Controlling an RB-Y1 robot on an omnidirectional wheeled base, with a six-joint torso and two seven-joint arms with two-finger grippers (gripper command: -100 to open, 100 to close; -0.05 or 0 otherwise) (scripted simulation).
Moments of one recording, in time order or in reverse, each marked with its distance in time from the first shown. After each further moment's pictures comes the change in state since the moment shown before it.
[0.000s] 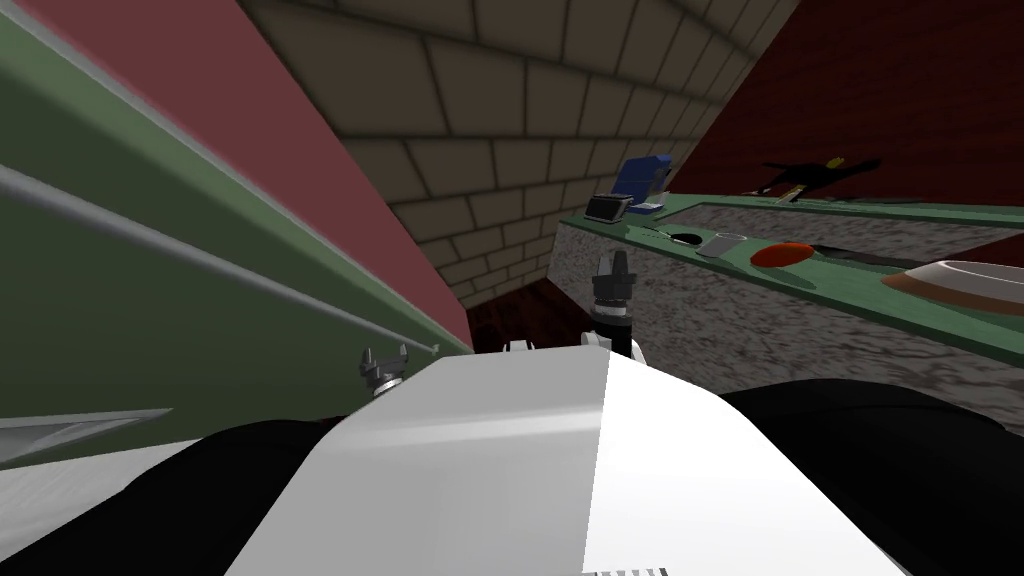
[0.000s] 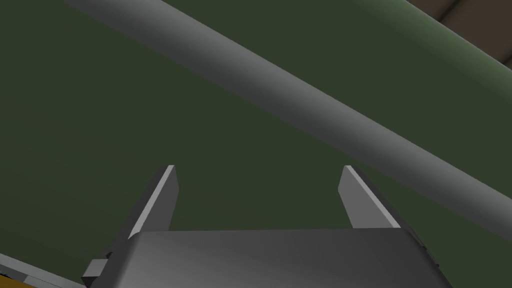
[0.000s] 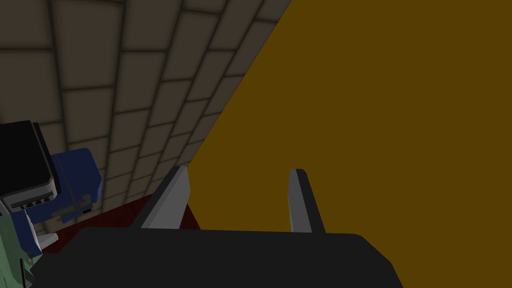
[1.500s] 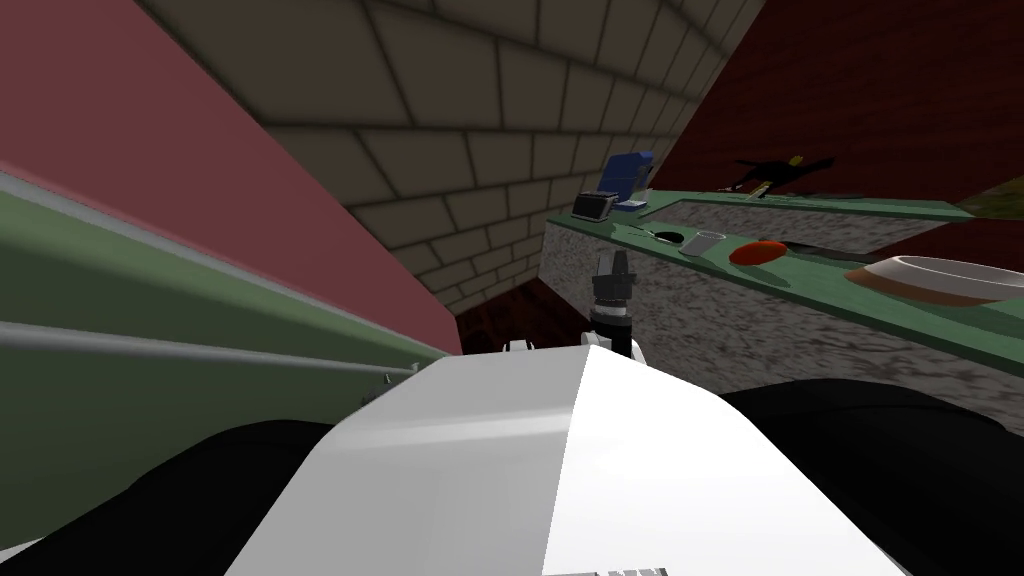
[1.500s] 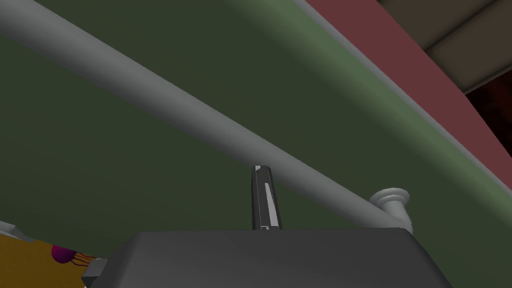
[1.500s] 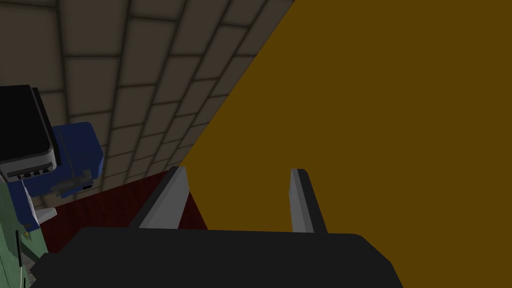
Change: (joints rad) left arm 0.028 -0.142 0.062 0.152 0.029 -0.013 0.105; right arm -0.001 0.000 0.000 0.000 0.000 0.000 0.000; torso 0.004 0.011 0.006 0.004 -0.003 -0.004
